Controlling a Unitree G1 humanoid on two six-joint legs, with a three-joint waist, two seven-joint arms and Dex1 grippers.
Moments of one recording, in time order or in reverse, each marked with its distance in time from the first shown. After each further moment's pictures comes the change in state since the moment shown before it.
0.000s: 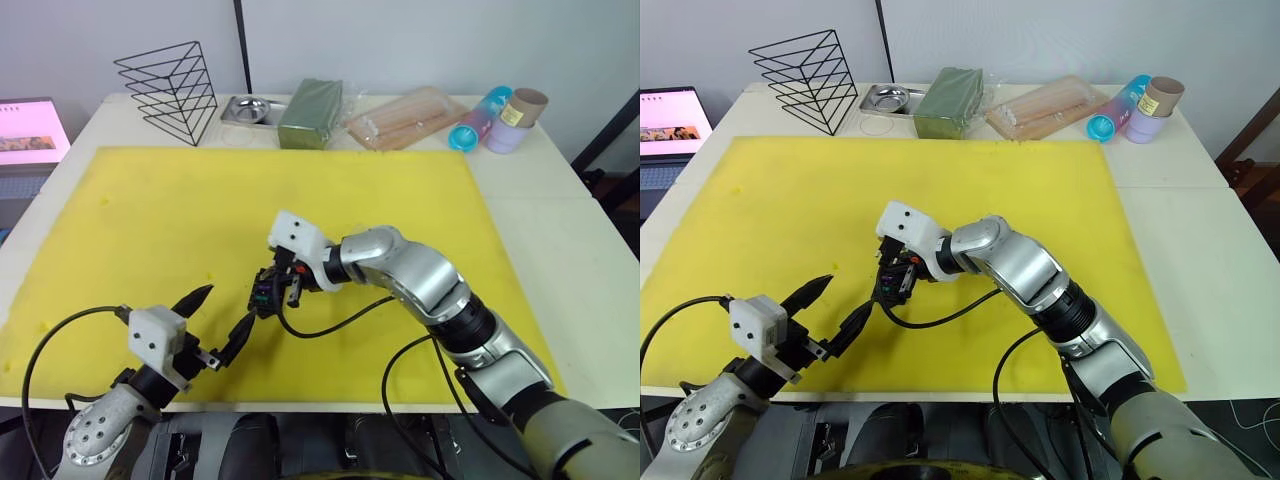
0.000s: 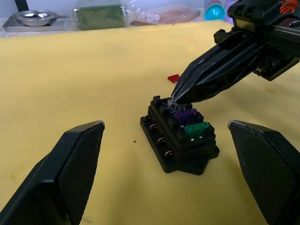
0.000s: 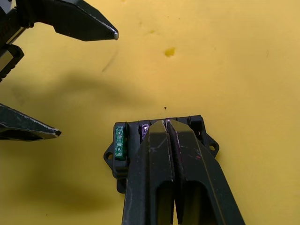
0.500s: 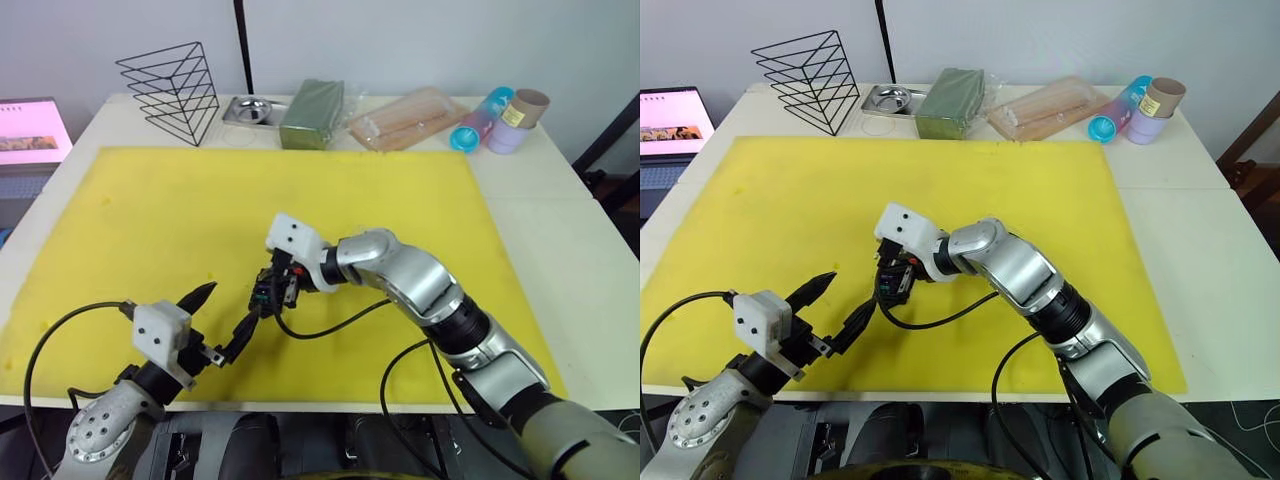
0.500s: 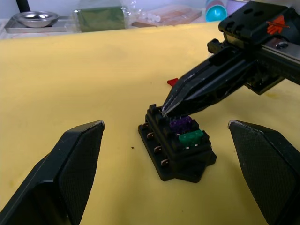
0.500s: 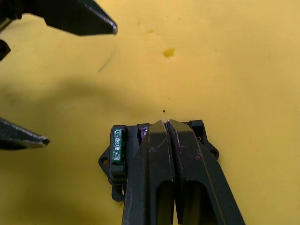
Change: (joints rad) left arm -0.037 0.001 -0.007 -0.042 -0.001 0.074 0.038; right arm 0.012 0.015 0.024 0.044 -0.036 -0.041 -0.003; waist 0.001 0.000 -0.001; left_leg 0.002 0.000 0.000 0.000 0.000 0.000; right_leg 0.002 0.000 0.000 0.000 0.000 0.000
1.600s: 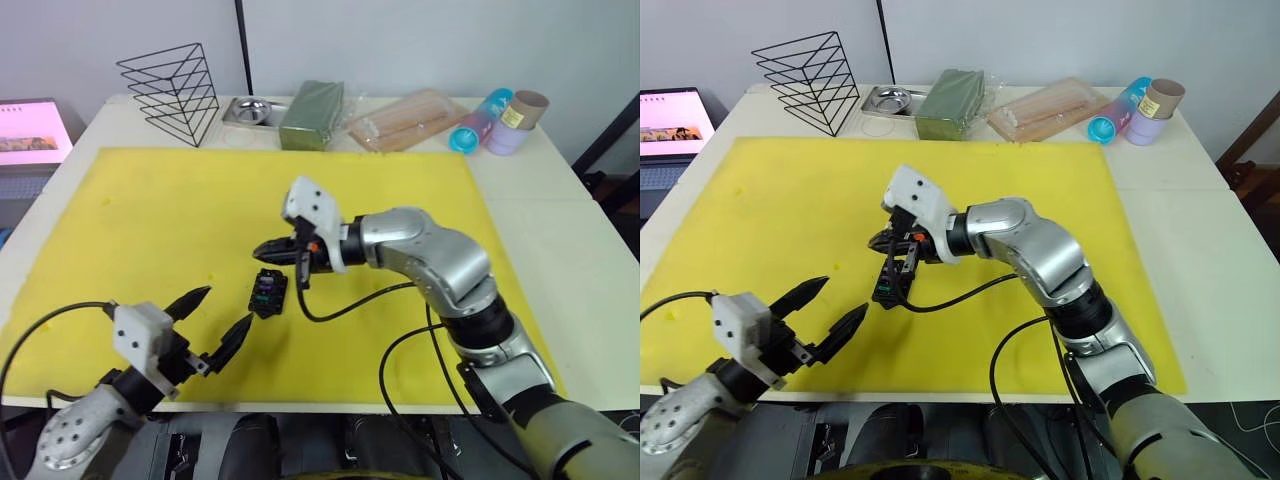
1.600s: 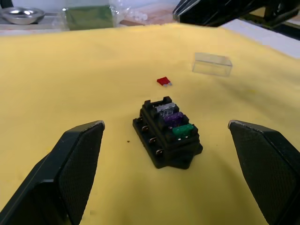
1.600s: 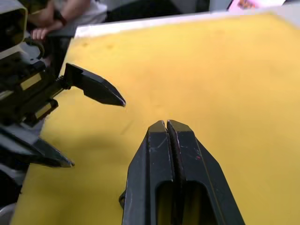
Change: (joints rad) left arm 0.075 0.127 0.191 -0.026 -0.216 0.037 -0.151; right arm 0.012 -0.044 -0.241 -0.165 0.150 -0.055 0.082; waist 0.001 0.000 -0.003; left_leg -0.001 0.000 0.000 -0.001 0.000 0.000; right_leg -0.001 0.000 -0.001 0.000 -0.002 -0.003
